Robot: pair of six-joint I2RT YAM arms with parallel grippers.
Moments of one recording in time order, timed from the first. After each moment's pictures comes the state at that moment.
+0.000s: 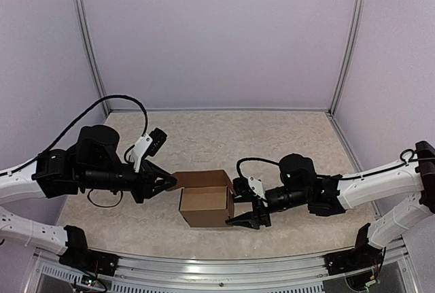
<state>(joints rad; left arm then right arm) -1.07 0.93 0.84 -0.42 0.05 -0.27 1.05 1.39 0.59 0.43 -0.51 -0.23</state>
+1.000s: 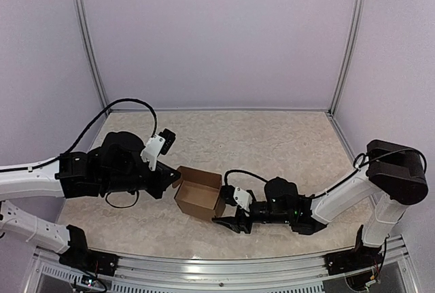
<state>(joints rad) -1.08 1.08 0.83 -0.35 -0.18 -0.35 1.15 1.71 0.54 0.88 -0.14 -0.14</state>
